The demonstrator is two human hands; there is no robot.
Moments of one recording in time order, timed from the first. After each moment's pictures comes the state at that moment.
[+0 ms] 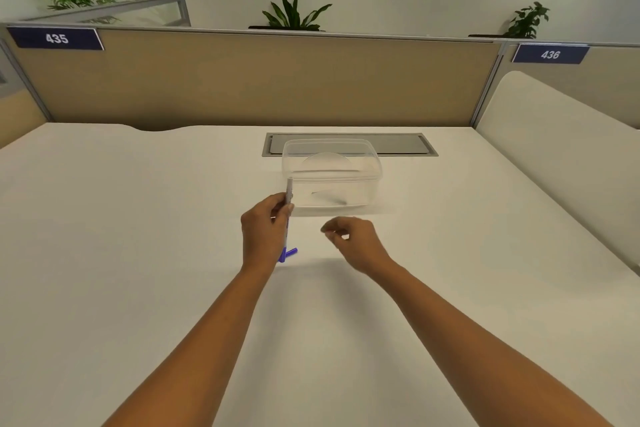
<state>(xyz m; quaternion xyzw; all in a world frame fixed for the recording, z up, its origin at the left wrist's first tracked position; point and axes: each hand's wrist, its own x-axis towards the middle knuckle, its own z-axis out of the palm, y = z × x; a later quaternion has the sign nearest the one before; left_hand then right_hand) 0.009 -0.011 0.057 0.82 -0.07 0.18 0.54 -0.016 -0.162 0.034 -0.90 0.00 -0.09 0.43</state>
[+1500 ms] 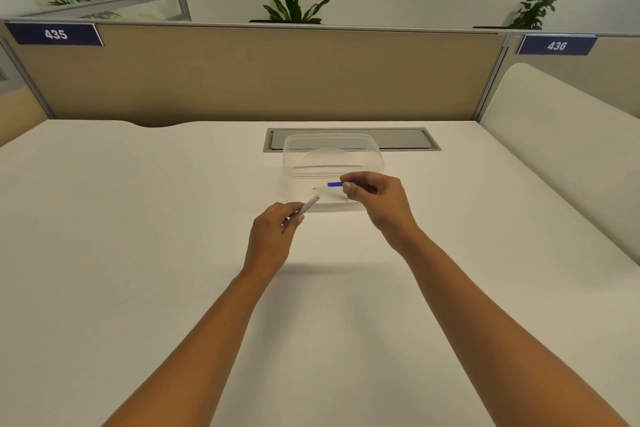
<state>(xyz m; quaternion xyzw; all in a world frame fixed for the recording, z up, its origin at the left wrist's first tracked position) 0.010 -0.007 0.037 0.86 -0.15 0.13 0.47 -0.013 -0.180 0.087 -0.75 0.05 -0.14 0.64</state>
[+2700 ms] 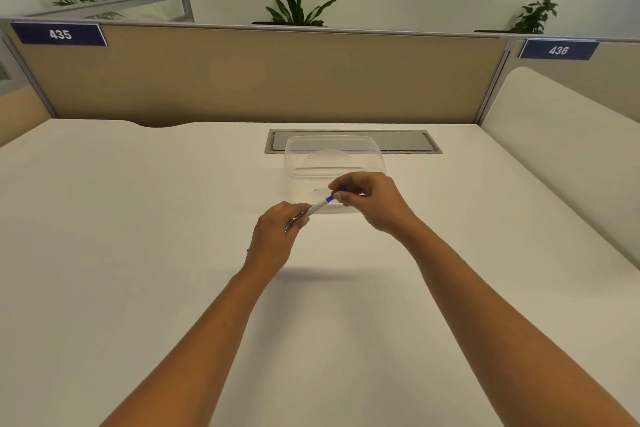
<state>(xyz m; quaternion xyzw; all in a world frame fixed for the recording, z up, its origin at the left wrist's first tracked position) 0.010 -0.005 0.042 0.86 -0.20 0.12 0.46 -0.010 -0.177 0.105 -0.86 -0.04 -0.08 0.49</state>
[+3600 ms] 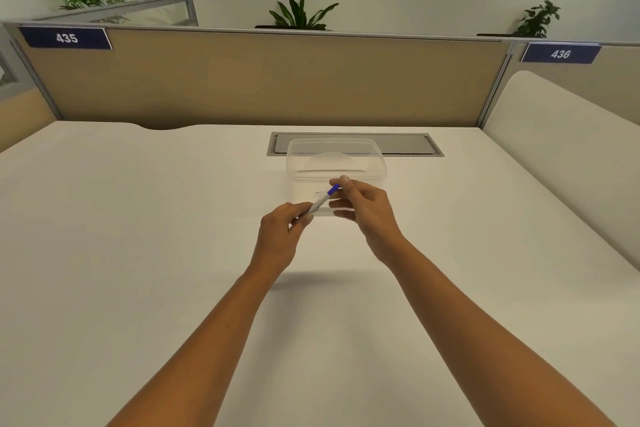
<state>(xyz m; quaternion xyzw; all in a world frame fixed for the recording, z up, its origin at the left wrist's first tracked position) 0.006 -0.012 0.050 0.83 -0.17 0.11 0.51 -0.013 -0.157 0.084 -0.70 0.05 -0.10 0.71</state>
